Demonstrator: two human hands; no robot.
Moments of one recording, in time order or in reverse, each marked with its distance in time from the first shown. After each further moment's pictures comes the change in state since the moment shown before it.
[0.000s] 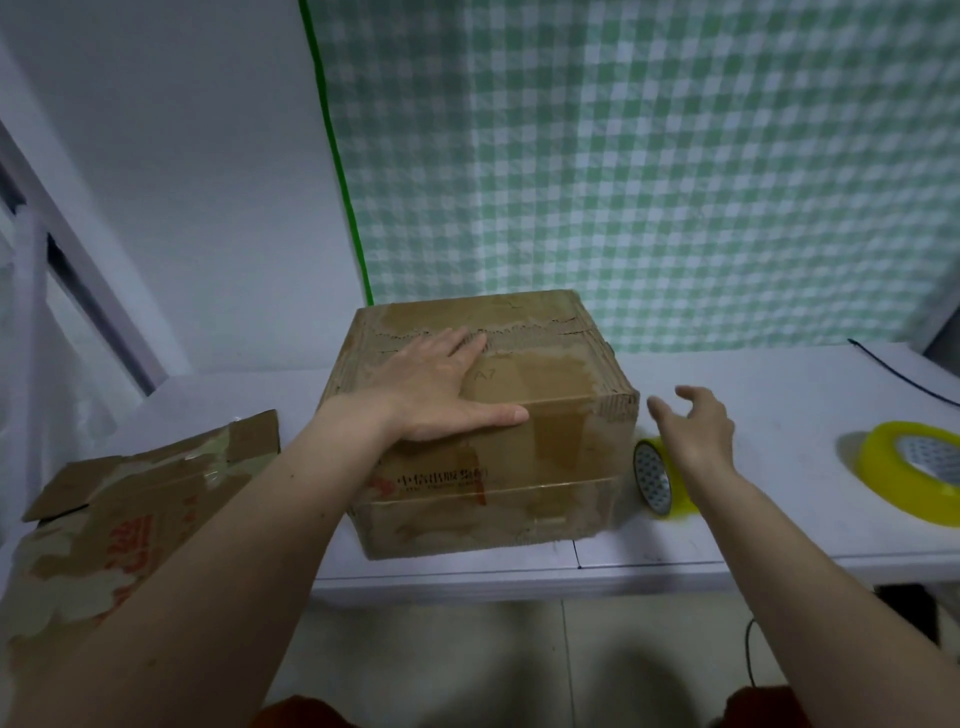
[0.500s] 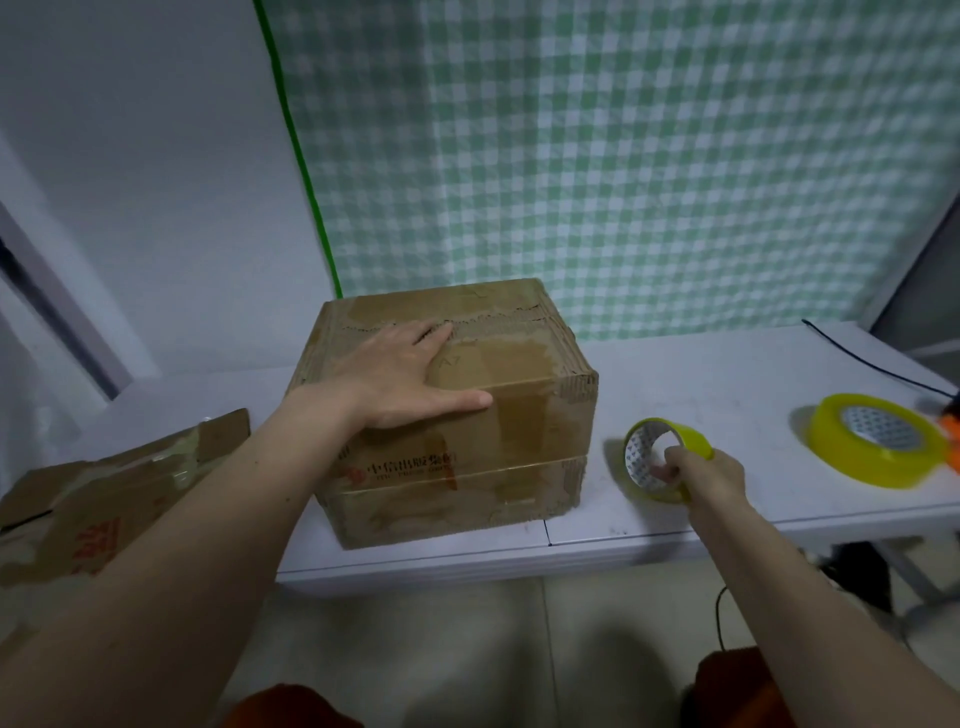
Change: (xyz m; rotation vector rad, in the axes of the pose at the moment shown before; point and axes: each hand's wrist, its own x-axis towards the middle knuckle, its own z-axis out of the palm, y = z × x) left_hand 0.001 -0.001 0.004 0.019 0.022 -0.018; right_hand -0.011 0.072 -0.023 0.437 0.048 0.407
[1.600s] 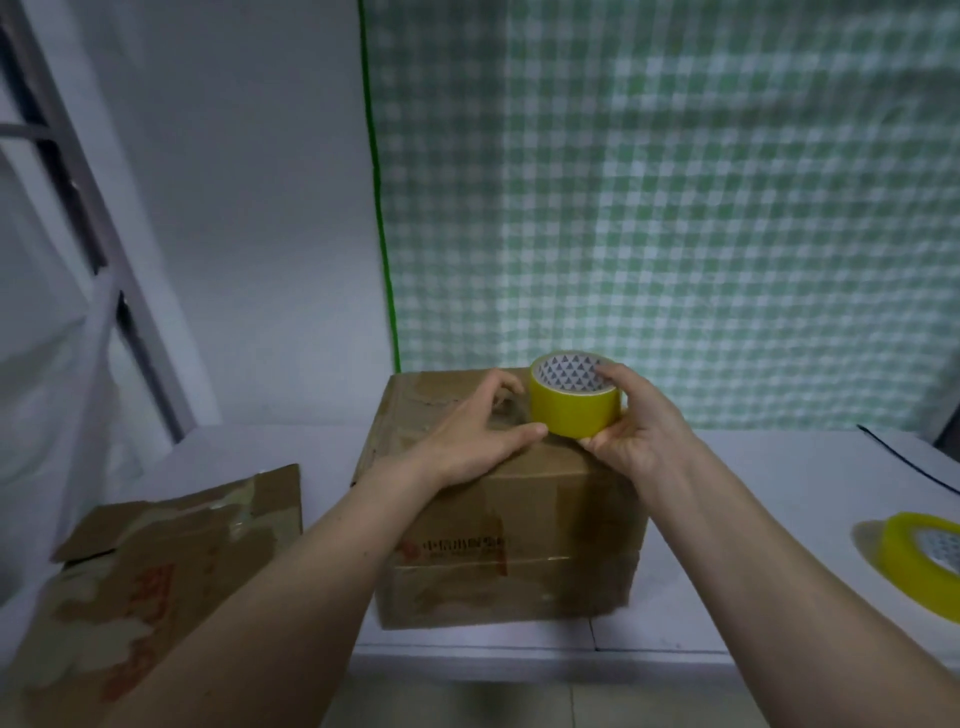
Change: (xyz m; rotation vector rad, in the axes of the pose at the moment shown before) left_hand 0.008 0.006 -0.004 -0.802 0.258 0.084; right_hand -0.120 -0.161 0.098 0.599 -0.717 0.282
